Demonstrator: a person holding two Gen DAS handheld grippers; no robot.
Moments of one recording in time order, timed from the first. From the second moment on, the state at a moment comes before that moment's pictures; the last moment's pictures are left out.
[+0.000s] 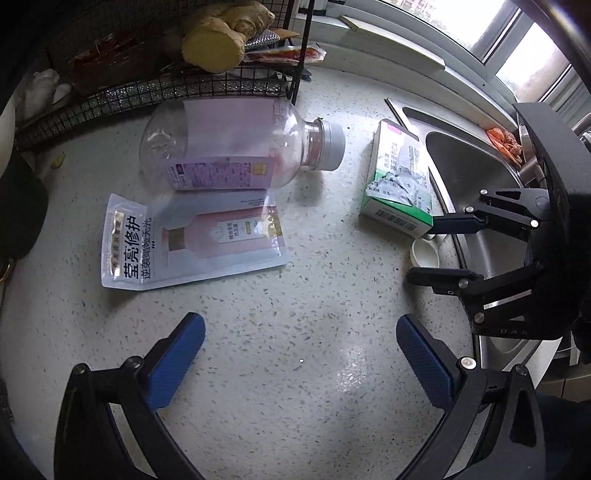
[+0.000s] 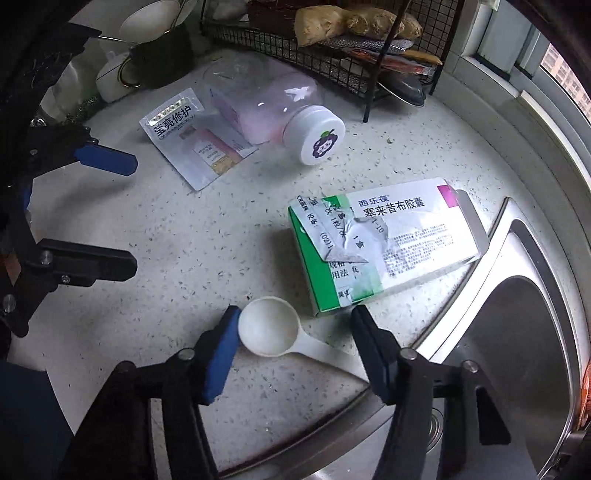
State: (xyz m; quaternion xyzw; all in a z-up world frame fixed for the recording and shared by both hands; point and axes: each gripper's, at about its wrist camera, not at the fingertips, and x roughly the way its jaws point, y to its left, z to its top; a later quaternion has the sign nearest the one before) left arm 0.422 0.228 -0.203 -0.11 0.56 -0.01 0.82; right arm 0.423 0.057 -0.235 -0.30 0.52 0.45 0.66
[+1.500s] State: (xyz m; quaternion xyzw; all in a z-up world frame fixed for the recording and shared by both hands) left arm 0.590 0.125 -0.220 0.04 0.59 -0.13 0.80; right arm 0.446 -0.078 -0.147 -0.11 0.51 0.30 0.80
